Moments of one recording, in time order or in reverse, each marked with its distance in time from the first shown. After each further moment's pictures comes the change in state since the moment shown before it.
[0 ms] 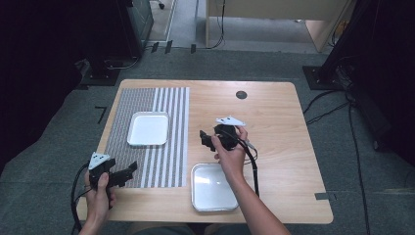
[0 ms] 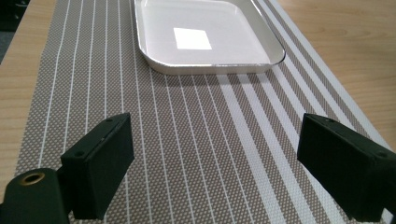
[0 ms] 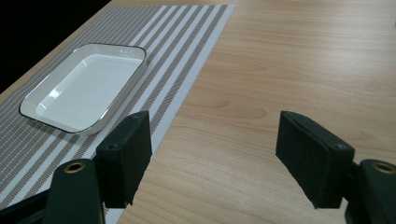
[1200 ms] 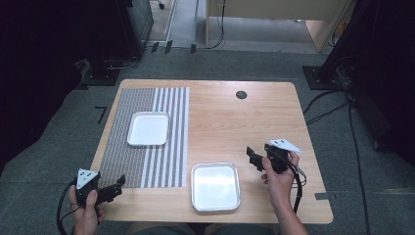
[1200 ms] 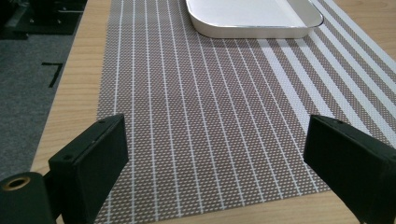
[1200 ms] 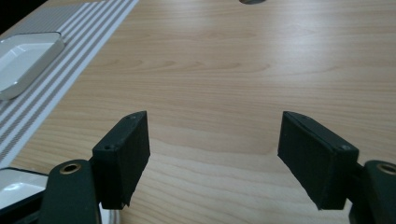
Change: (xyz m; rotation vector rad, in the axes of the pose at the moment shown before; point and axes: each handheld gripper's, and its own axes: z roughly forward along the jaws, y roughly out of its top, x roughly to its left) left arm 0.020 -0.037 -0.030 -0.018 0.098 0.024; right arm -0.100 -0.060 -0.099 -0.051 -0.138 0.078
